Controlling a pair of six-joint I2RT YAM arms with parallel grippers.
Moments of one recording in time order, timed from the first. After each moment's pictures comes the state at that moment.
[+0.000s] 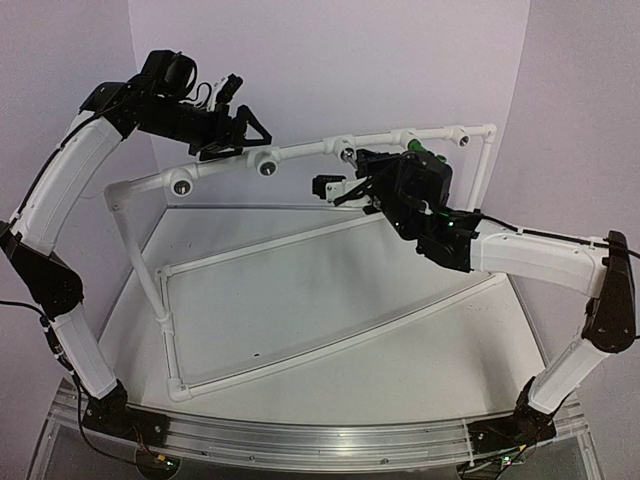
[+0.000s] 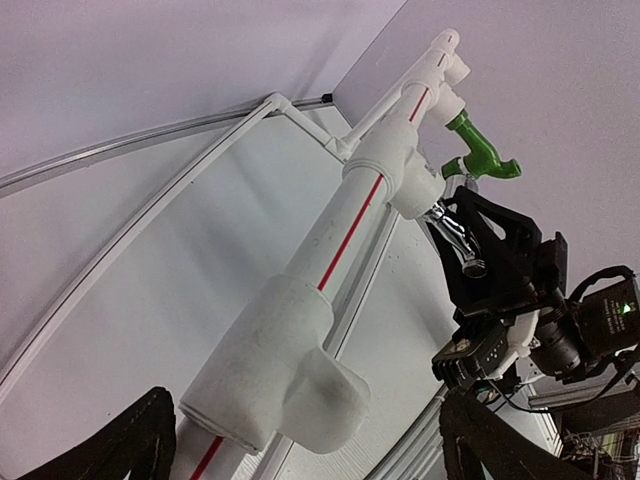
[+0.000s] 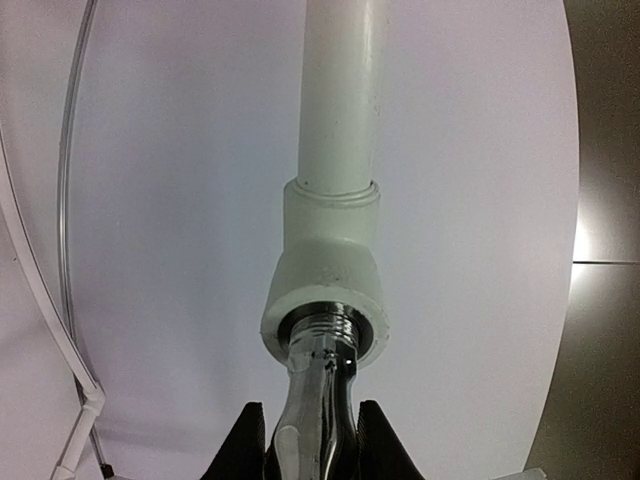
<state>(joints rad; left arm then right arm) -0.54 1.74 2.26 -1.09 0.45 -0.31 0.89 1.61 1.32 0.35 0.56 -1.67</state>
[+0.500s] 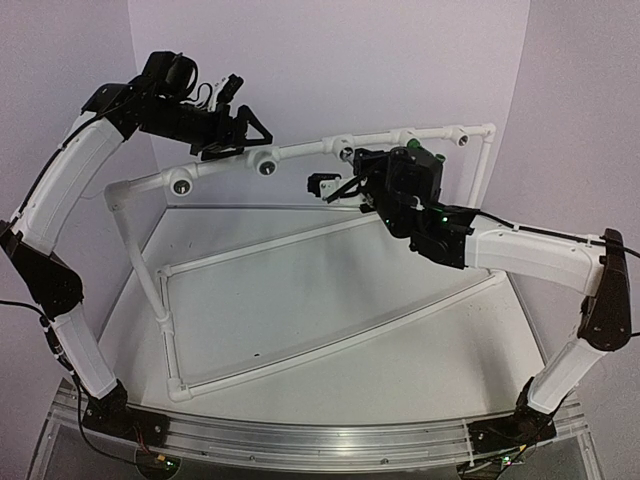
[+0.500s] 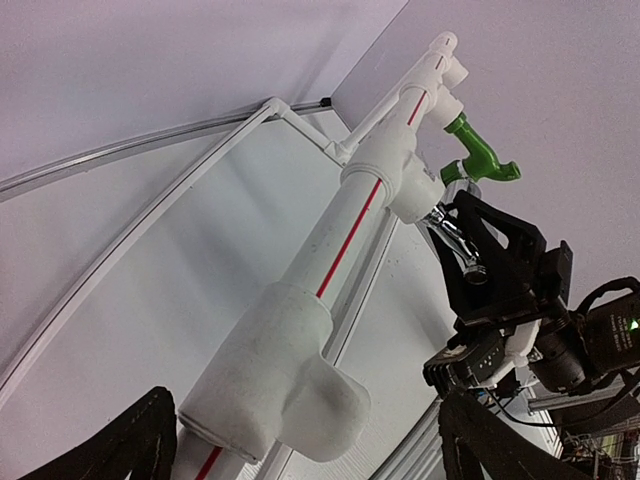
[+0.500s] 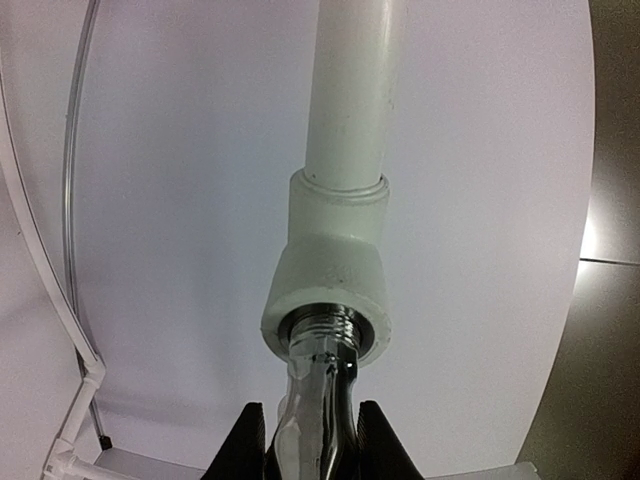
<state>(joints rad) -0.54 1.74 2.24 -1.06 0.46 -0.32 0.93 1.64 1.39 0.28 0.65 -1.68</state>
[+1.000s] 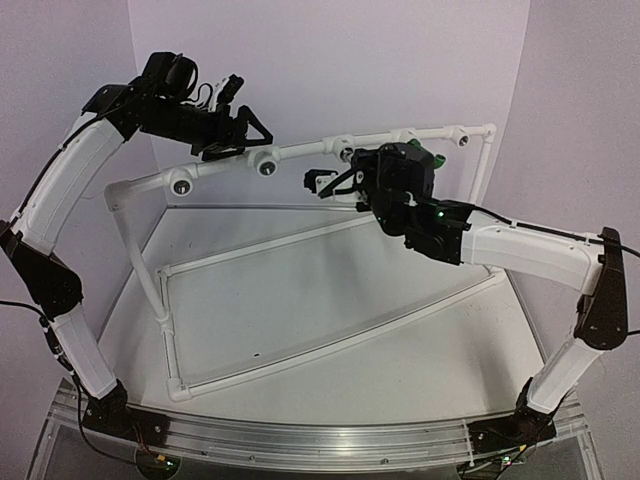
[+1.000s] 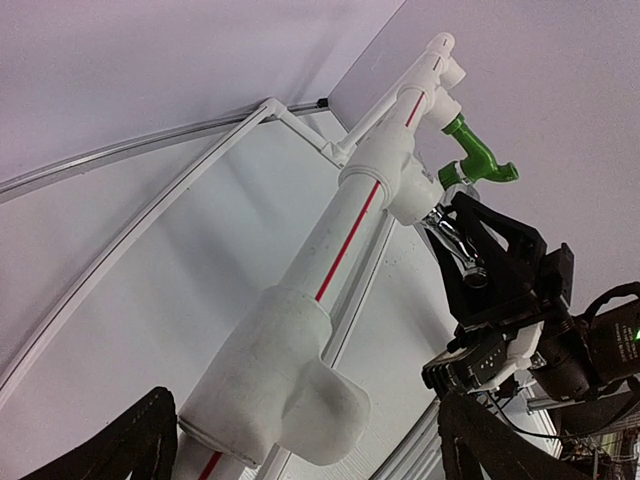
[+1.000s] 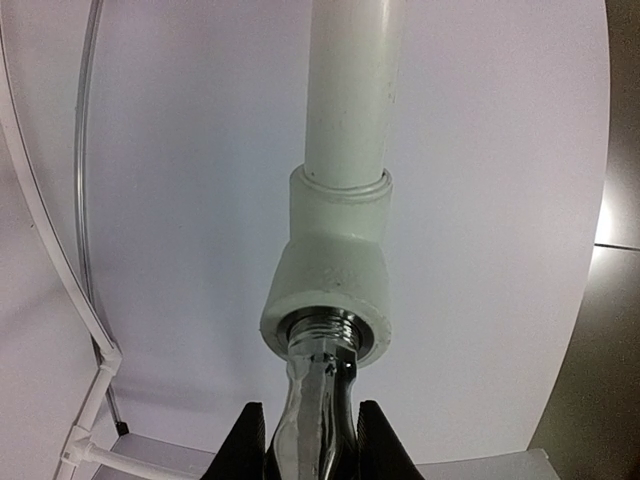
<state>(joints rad) -0.54 1.73 2.23 -1.05 0.47 -0.32 0.95 1.66 1.46 0.19 0.74 -1.62</state>
